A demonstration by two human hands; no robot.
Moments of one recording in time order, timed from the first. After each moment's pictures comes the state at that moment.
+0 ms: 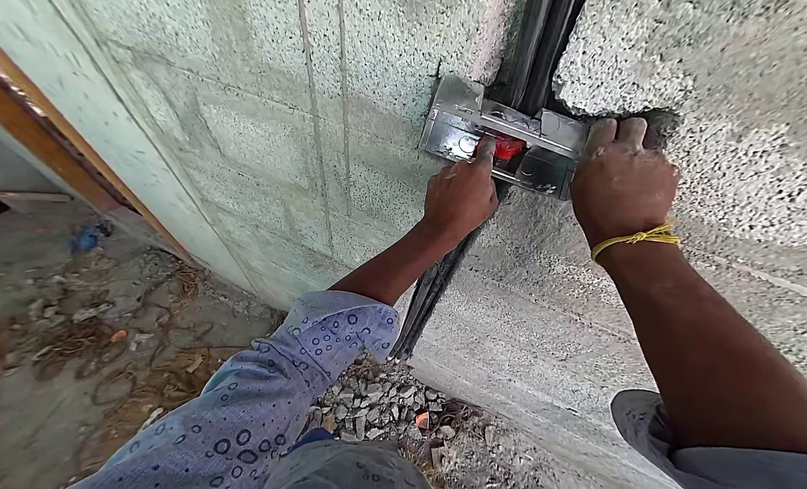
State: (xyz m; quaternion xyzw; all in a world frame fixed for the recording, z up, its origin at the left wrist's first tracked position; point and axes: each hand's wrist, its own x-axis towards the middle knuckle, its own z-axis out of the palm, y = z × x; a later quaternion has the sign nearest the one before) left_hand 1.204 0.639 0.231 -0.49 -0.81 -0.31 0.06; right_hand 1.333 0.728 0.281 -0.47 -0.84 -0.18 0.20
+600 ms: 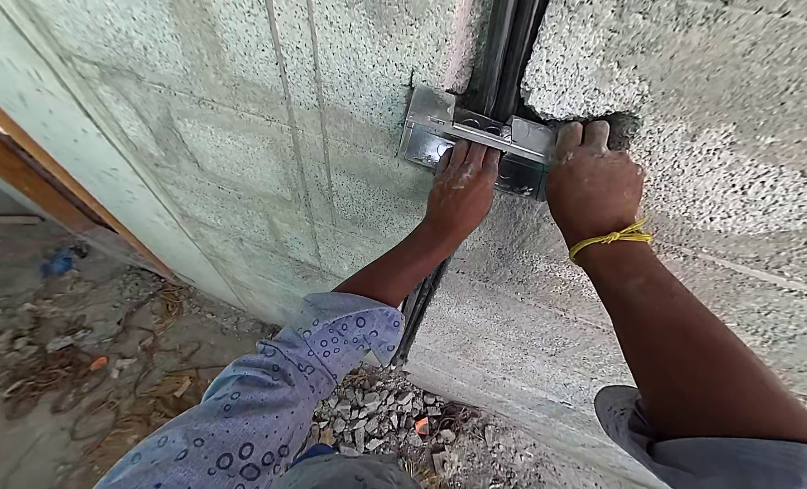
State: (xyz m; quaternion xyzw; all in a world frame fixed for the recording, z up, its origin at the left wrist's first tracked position) left_hand 1.206 0.683 0.208 -0.54 -0.70 -0.33 0.32; right_hand 1.335 0.727 0.280 -0.46 -0.84 -0.20 0.21
